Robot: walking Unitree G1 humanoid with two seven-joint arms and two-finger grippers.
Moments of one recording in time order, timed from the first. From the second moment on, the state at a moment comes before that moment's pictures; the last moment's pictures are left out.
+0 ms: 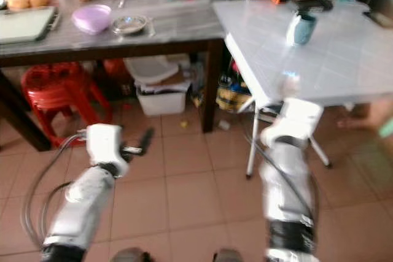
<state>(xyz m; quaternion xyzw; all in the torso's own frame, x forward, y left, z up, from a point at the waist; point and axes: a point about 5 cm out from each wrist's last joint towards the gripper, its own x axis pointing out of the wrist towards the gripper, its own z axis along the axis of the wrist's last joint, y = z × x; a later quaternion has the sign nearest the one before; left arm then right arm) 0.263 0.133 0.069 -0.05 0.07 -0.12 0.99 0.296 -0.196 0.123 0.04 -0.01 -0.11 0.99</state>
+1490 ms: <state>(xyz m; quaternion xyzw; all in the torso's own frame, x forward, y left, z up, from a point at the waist) 0.262 0.128 0.079 -0.05 0.03 -0.14 0.99 0.296 -0.195 0.129 0.02 -0.02 -0.10 0.99</state>
